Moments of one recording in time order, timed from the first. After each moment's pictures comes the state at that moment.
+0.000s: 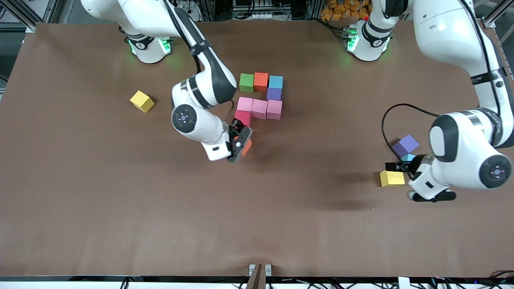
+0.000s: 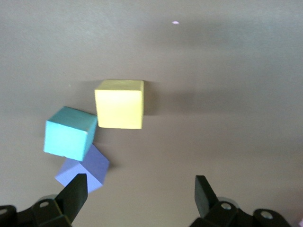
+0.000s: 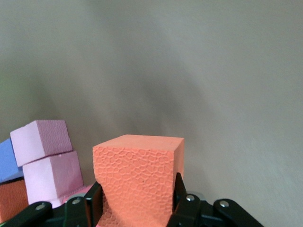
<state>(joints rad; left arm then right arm) -0.50 0.69 0.64 -1.37 -0.40 1.66 0.16 0.83 0.63 -0.27 -1.56 0.62 2.12 -0.79</state>
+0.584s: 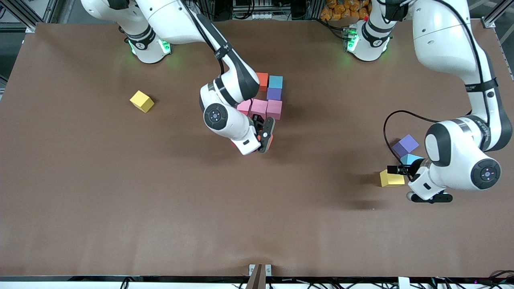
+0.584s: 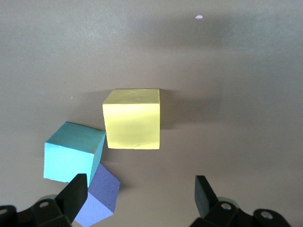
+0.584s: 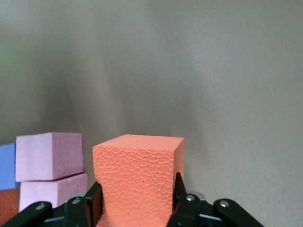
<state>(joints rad) -0.50 0.73 0.62 -1.46 -0.39 1.78 0.21 0.86 0.70 -0.19 -1.50 0.63 2.18 -0.98</state>
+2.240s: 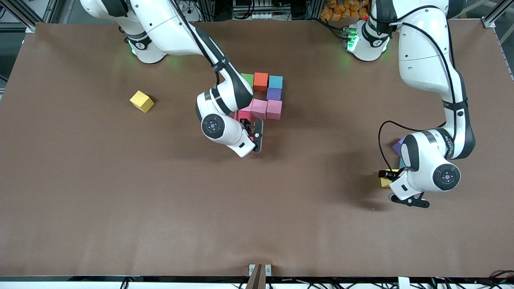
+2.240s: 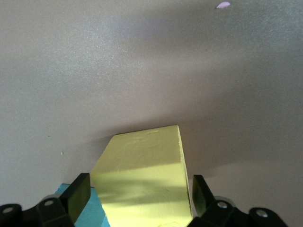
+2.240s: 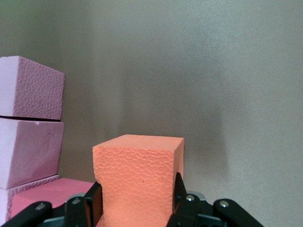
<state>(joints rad) -0.48 0.82 0.55 -1.55 -0.34 2.06 0.36 0.79 0.73 -0.12 -1.59 0.55 2.22 -1.12</state>
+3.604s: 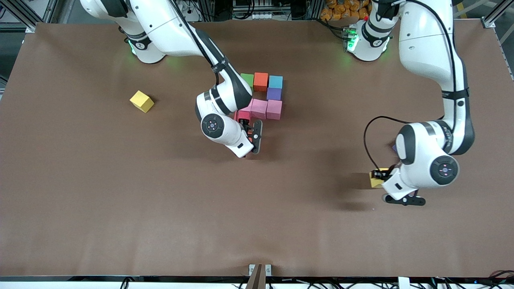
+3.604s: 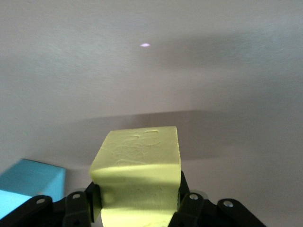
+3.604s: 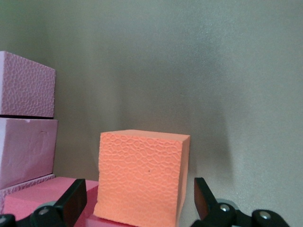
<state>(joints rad) -0.54 0.71 0.50 -1.54 -0.34 1.99 0.10 0.78 0.73 -0.12 -1.61 0.53 2.23 -1.07</state>
